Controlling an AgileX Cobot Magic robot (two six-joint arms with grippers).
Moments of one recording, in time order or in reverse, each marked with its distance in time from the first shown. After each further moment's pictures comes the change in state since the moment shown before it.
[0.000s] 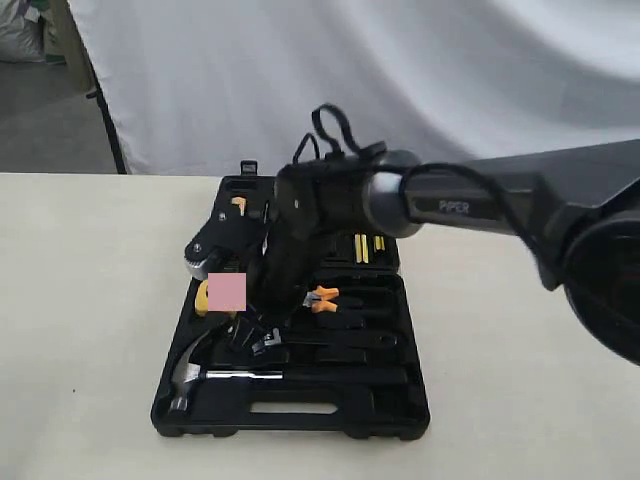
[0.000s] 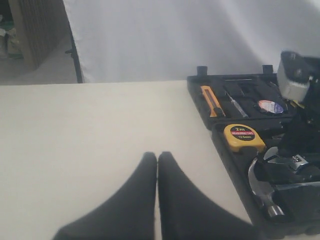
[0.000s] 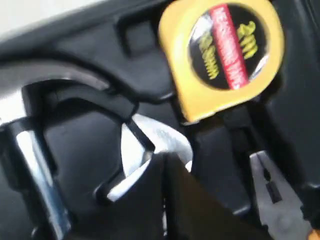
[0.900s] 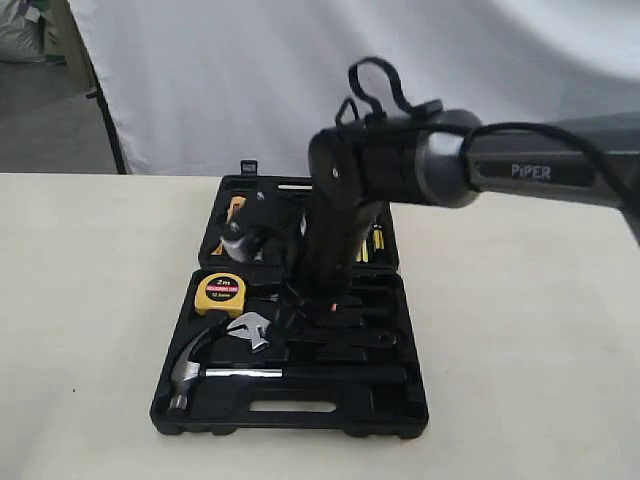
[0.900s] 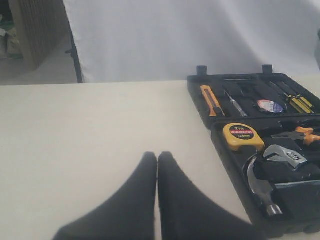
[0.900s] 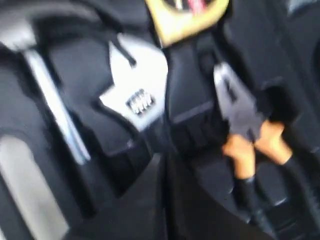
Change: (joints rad) left arm 0.000 0.000 0.000 0.000 0.000 0.000; right arm -0.044 -0.157 0.102 -0.111 0.111 0.113
